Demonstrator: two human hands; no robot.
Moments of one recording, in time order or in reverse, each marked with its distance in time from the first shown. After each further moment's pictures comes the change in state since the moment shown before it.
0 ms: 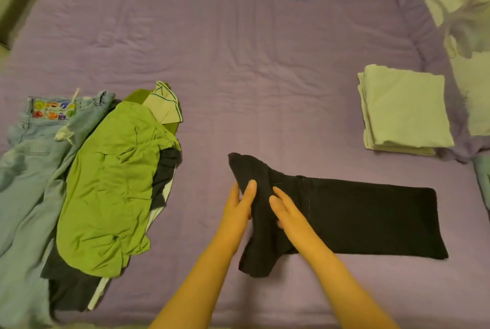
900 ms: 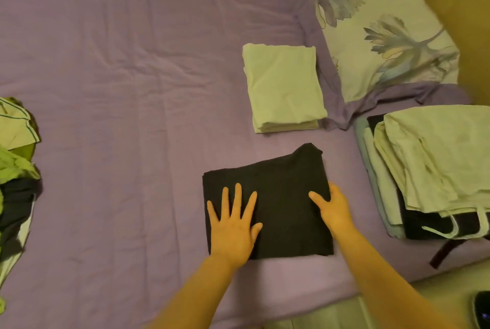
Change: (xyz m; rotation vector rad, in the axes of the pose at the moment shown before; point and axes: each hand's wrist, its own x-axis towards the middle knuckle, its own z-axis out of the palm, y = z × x) left_hand 0.026 -0.085 0.246 1.473 -0.233 0.418; right_hand -0.027 0.130 -0.310 -0.045 0.694 0.170
